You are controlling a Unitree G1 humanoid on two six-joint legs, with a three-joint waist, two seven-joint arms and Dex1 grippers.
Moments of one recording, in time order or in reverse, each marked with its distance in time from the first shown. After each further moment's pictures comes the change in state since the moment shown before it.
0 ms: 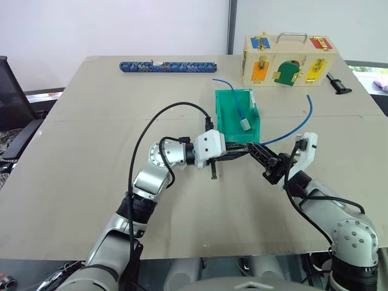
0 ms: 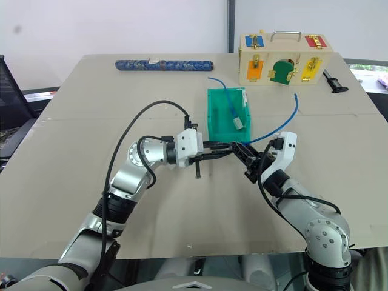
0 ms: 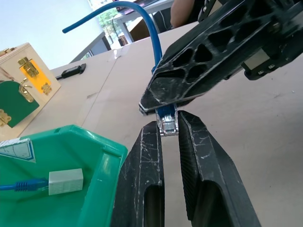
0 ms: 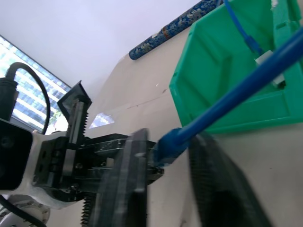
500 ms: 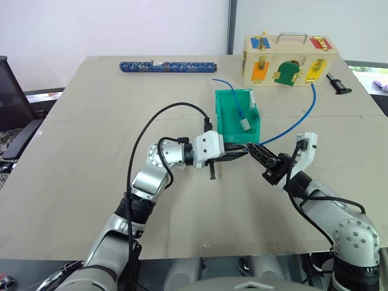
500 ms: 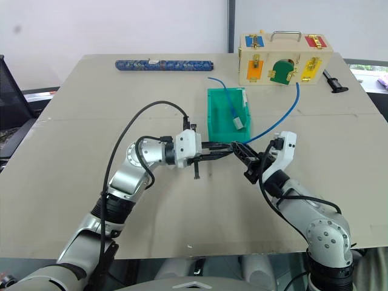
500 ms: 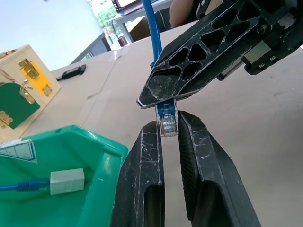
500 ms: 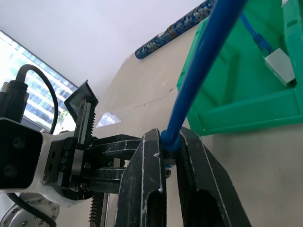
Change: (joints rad) left arm 0.023 0.023 0.007 -0.016 -0.042 0.027 -0.024; right arm 0.004 -0.032 0.025 0.002 0.034 -0.013 -0.004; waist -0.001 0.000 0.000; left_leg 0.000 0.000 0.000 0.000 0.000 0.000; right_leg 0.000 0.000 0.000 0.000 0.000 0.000
